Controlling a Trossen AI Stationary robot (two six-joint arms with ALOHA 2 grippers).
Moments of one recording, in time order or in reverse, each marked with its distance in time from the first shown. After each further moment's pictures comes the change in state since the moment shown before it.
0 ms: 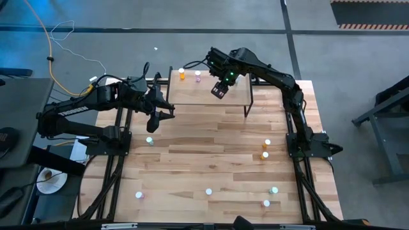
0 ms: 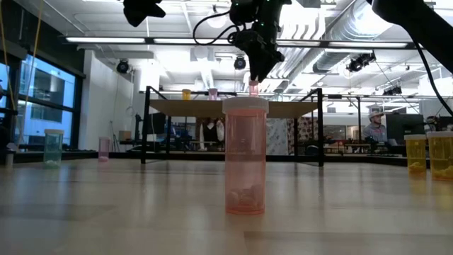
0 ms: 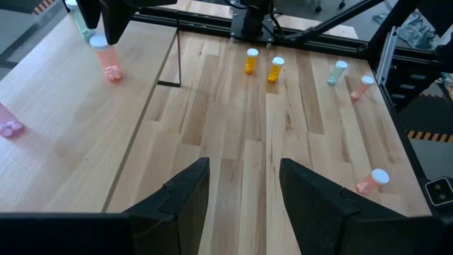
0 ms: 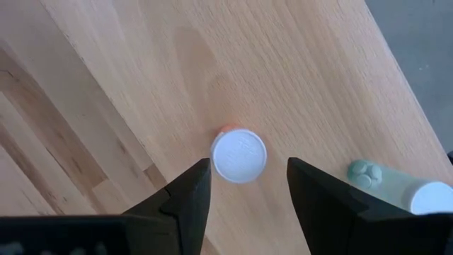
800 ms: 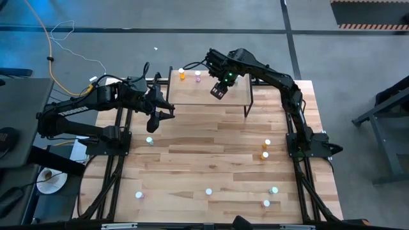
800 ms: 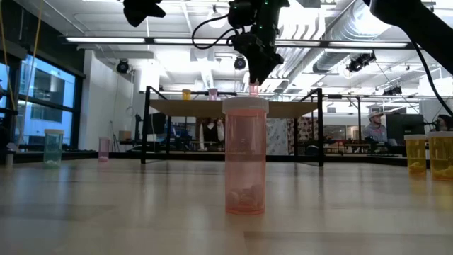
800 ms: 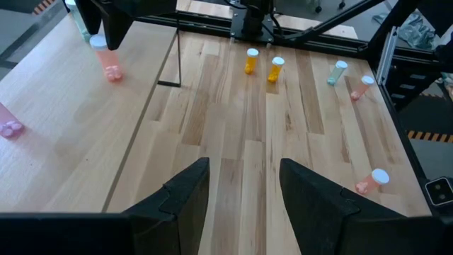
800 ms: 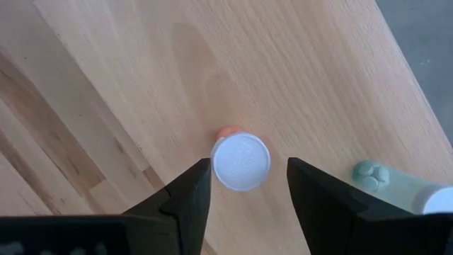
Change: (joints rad) left arm 0.000 0.000 0.000 0.000 0.000 0.000; right arm 0.000 0.016 0.000 -0.001 0.002 0.011
